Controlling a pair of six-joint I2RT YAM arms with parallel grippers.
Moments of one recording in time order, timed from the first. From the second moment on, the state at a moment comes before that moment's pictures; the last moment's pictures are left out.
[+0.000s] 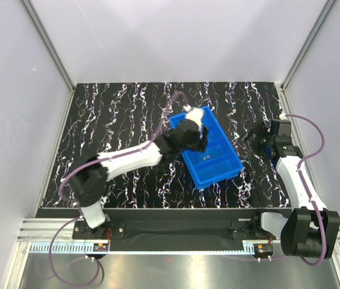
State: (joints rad) left arm -0.96 1.81 1.31 -0.09 -0.23 -0.44; right arm -0.09 1.12 0.80 -0.44 -0.13 0.63
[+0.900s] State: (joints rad) left arm -0.80 1.80 1.05 -0.16 -0.40 -0.63; right arm -0.09 1.14 0.80 -0.43 -0.13 0.63
